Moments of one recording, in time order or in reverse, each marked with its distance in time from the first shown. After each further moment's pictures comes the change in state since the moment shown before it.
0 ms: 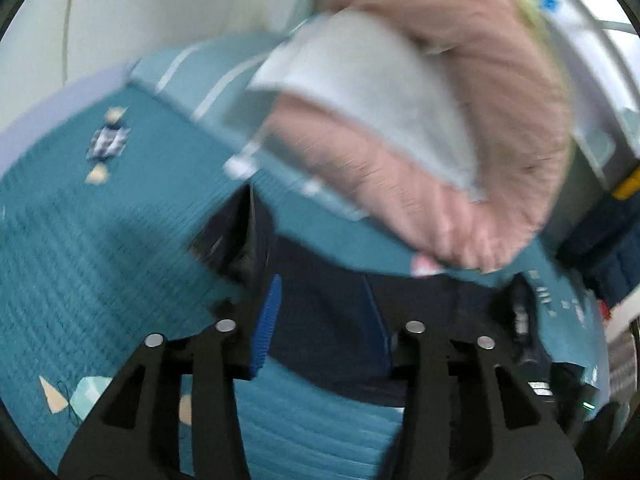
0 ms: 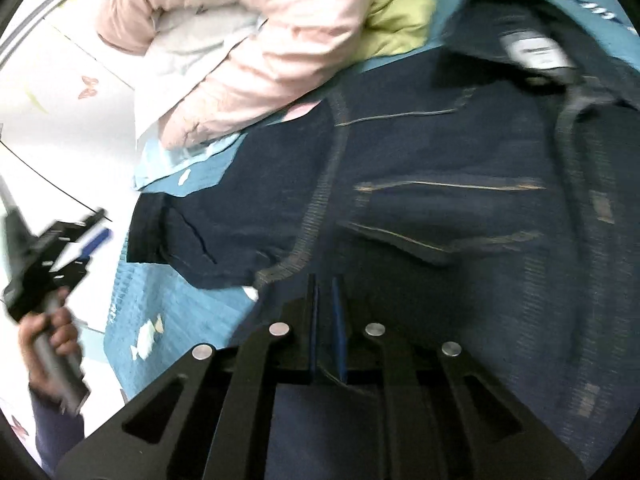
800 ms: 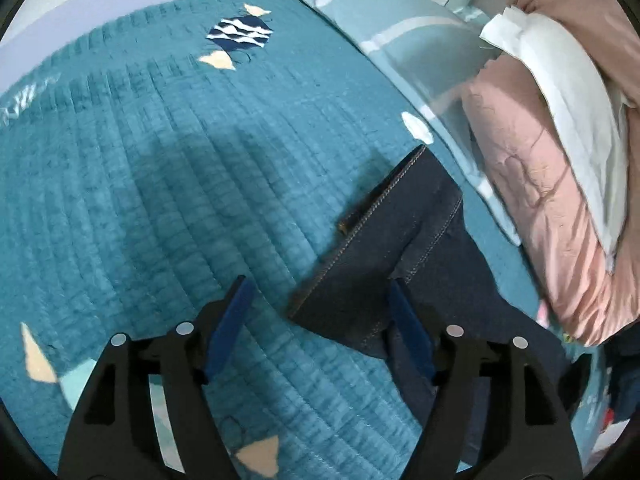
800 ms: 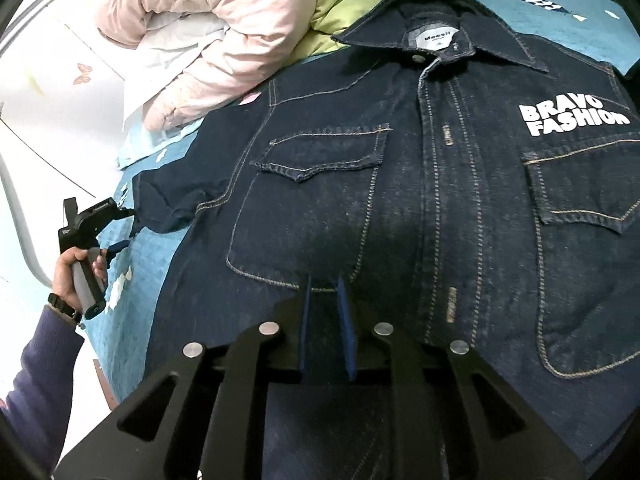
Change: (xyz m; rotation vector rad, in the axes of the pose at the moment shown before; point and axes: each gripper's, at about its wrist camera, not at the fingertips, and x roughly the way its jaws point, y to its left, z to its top) left arm 0.066 0.097 -0.018 -0.355 0.088 0.204; right arm -0.057 -0.054 -0.049 -0.036 0.009 -0.070
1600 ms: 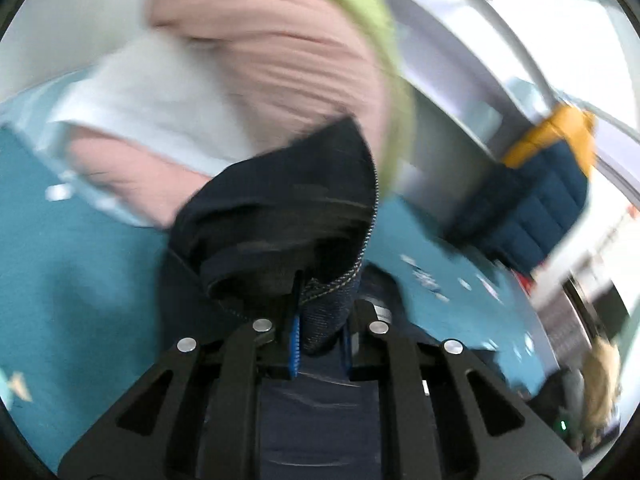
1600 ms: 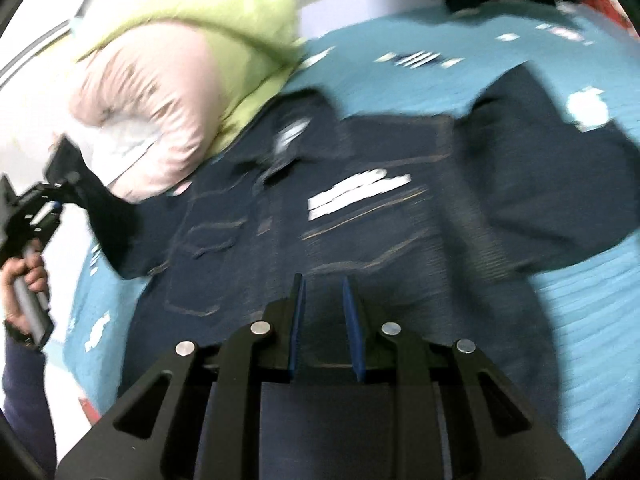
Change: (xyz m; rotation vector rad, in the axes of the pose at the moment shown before) left arm -0.158 -0.251 -0.139 0.546 -0.090 -0.653; right arm -0.147 -0.107 0.003 0.097 -0.215 -0.192
